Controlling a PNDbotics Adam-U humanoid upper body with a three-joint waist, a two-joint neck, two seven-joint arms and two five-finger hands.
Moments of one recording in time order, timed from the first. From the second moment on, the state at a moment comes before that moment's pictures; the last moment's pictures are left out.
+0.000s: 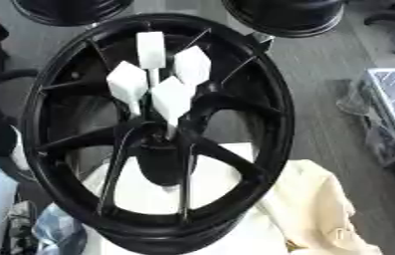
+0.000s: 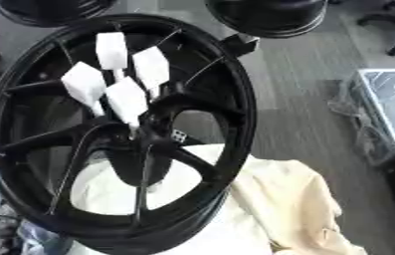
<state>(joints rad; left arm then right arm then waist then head) -0.28 0.40 0.13 -1.75 0.34 0.04 0.52 -1.23 -0.79 0.60 -1.70 0.00 0.13 0.40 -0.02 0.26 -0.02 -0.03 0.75</state>
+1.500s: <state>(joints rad) -0.28 0.39 0.13 -1.72 0.34 0.05 0.52 -1.32 -0.45 0.48 -1.12 0.17 -0.17 0.88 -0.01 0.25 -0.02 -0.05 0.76</state>
